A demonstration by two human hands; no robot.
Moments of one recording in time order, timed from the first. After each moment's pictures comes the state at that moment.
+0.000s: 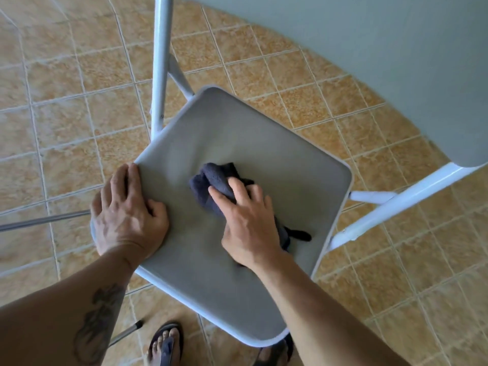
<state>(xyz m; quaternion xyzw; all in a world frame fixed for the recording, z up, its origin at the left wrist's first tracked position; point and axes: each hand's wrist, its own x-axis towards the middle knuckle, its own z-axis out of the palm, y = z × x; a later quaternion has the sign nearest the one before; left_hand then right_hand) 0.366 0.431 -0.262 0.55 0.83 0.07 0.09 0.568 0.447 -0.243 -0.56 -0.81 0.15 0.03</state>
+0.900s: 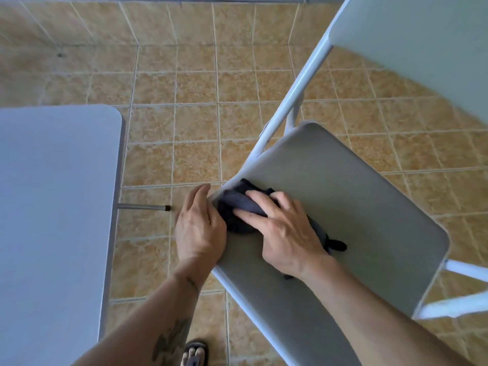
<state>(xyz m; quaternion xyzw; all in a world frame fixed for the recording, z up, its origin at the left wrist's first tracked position) 0.323 0.420 -0.267 0.37 0.85 0.32 0.19 0.478 0.476 -0.242 -0.37 -0.92 0.13 -0.01</state>
